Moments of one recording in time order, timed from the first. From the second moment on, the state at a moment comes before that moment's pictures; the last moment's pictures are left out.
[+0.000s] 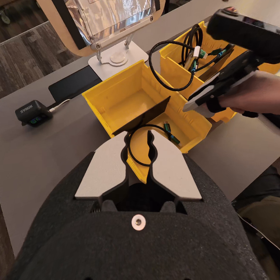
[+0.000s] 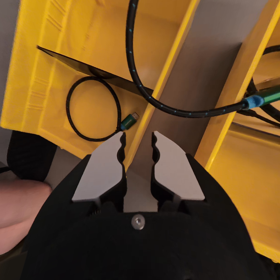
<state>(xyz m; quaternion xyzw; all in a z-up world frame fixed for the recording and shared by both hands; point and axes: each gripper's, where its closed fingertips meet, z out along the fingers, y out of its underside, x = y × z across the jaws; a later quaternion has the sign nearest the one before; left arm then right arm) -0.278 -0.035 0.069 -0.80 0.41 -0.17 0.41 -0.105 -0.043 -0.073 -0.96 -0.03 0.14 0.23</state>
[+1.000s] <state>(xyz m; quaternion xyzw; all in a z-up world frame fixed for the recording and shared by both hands) -0.259 -0.060 0.089 -0.75 0.46 -0.17 0.45 -0.118 -0.050 -0.118 -0.98 -0.14 0.10 0.04</state>
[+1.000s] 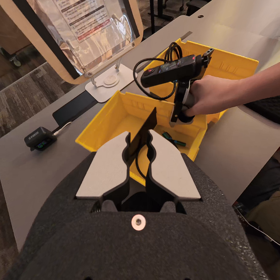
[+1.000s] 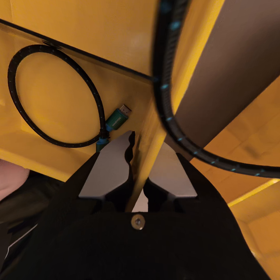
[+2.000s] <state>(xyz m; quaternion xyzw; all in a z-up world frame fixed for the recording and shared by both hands) -0.280 -0.107 0.121 -0.67 0.47 -0.17 0.55 -0.043 -0.270 -0.043 -0.90 -0.39 0.20 -0.08</state>
